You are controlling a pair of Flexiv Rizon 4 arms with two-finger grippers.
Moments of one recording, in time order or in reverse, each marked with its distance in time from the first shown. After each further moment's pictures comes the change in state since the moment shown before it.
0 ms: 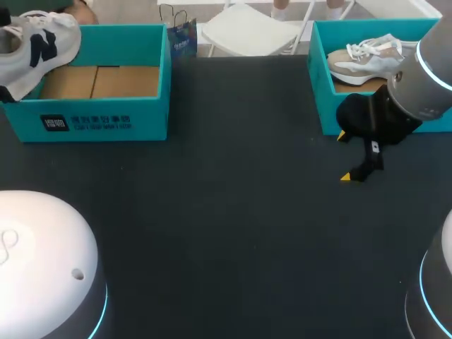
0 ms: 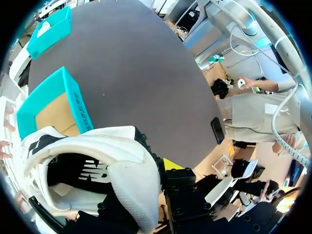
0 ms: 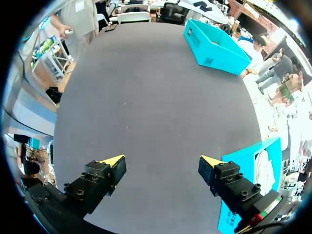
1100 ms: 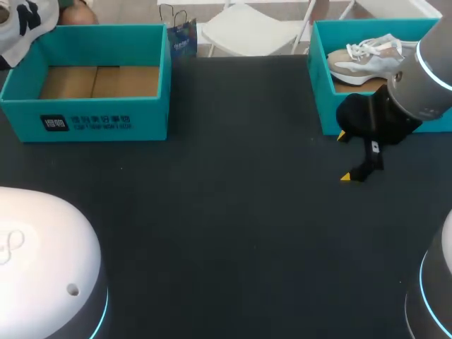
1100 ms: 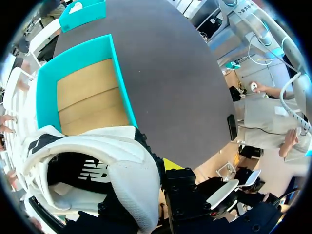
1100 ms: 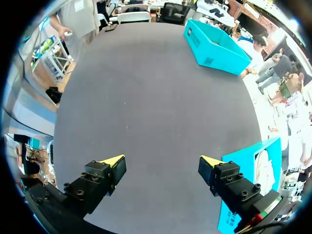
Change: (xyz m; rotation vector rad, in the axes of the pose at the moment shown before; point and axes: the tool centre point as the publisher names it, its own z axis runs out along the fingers) left arm -0.074 0.089 -0.018 0.026 -0.064 -0.132; right arm 0.000 0.000 0.000 0.000 0.000 0.000
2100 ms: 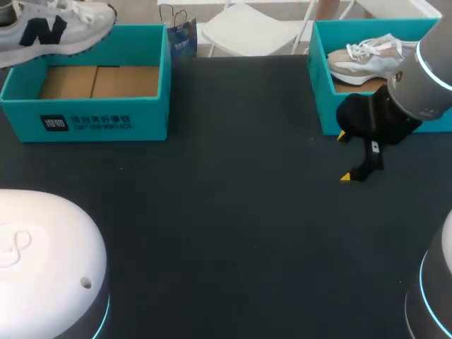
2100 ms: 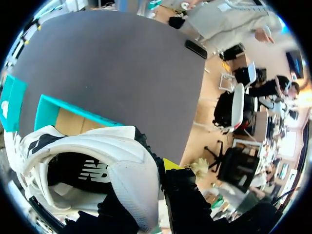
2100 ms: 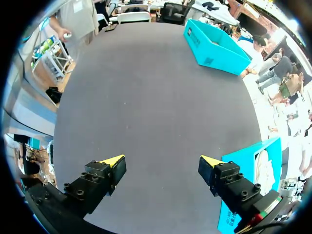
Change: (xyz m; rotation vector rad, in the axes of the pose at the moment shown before) left arm -0.006 0.001 -0.027 -0.313 0.028 0.897; right arm 0.000 0.000 0.000 0.000 0.000 0.000
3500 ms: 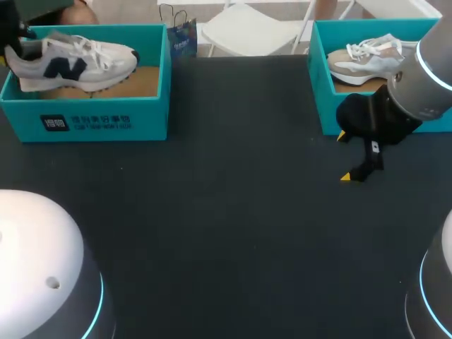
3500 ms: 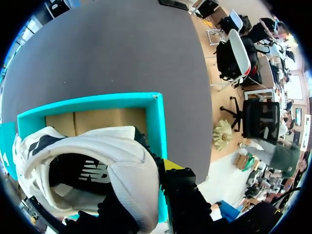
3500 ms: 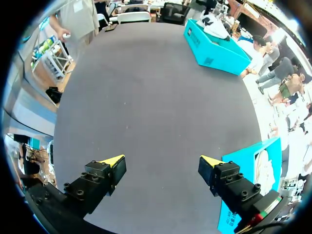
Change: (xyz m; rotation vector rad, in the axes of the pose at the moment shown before) left arm -0.070 0.063 0.107 -0.143 -0.079 0.344; right arm 0.000 0.000 0.000 0.000 0.000 0.000
